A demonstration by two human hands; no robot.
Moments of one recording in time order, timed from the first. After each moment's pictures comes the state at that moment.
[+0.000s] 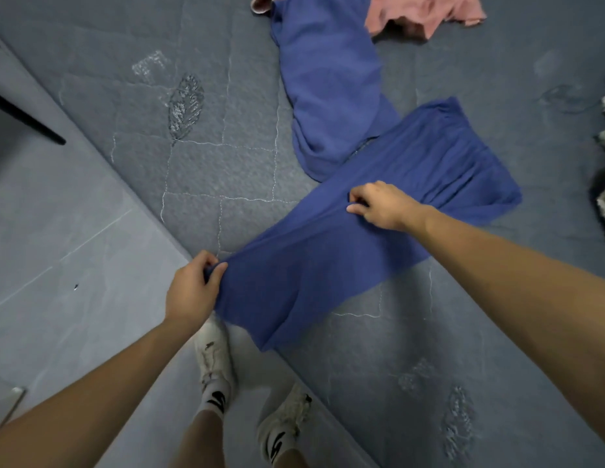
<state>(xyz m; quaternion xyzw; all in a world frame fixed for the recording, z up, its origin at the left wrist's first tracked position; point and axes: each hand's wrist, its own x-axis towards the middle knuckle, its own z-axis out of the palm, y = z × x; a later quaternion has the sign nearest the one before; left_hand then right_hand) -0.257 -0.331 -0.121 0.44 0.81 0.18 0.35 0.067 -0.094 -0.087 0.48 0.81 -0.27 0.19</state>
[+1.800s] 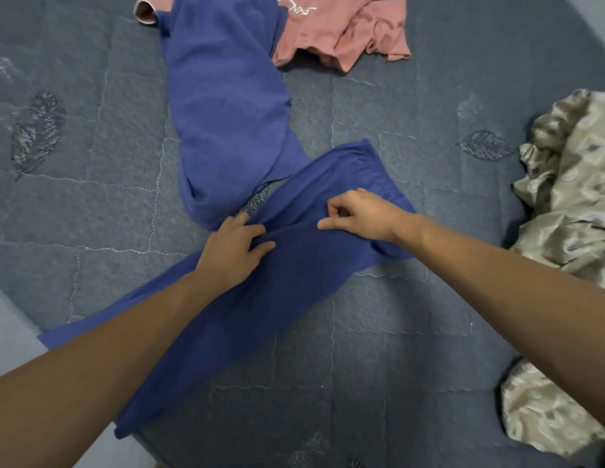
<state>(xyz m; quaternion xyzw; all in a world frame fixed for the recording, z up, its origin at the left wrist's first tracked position) -0.049 -0.109 -0.123 0.66 0.66 0.12 0.35 0.207 0.030 -0.071 0.43 0.83 -0.34 0.14</state>
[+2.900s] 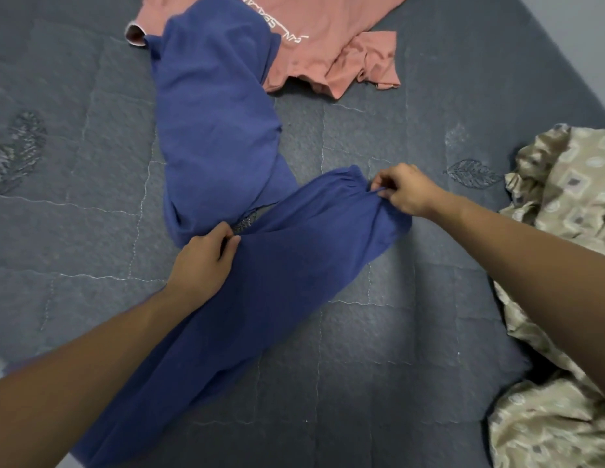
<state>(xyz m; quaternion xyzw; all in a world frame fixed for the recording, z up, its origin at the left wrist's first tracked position) -0.065 -0.090 -0.121 0.57 0.71 0.22 0.35 0.268 0.131 -0.047 0.55 0.79 -0.25 0.13</state>
